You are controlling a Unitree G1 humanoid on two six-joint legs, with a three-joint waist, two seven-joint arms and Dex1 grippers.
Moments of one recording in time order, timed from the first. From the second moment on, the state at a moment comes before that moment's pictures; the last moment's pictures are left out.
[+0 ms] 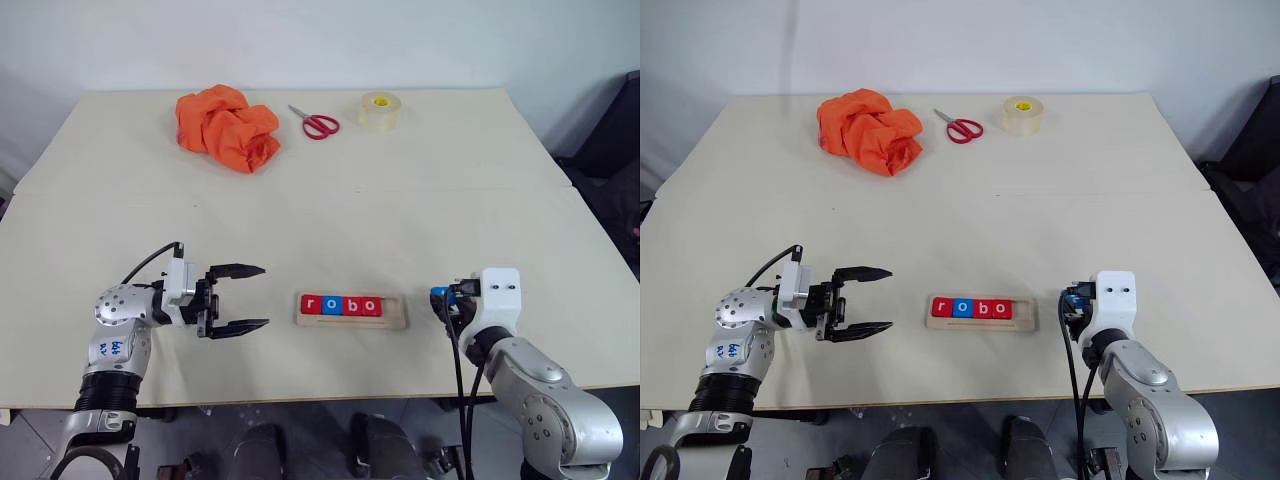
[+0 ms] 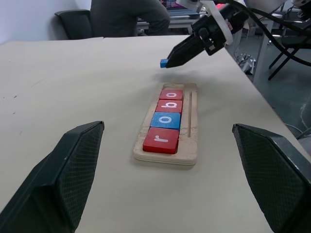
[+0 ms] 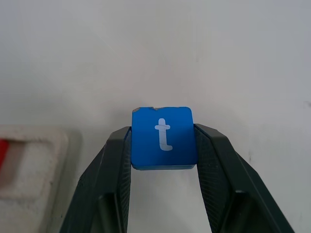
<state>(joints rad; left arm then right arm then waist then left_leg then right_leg) -0.37 0.54 0.12 0.33 -0.47 -0.18 -1.44 -0.04 -0.17 -0.25 -0.77 0.34 1.21 0.03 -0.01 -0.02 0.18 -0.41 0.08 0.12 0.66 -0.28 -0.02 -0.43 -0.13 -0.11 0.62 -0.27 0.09</state>
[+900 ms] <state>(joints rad) -0.38 0.52 0.11 0.34 -0.47 -0.18 -1.44 -0.19 -0.95 -0.03 -0.38 0.33 0.73 0.81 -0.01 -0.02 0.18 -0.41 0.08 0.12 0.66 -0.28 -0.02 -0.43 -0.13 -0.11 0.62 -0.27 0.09</state>
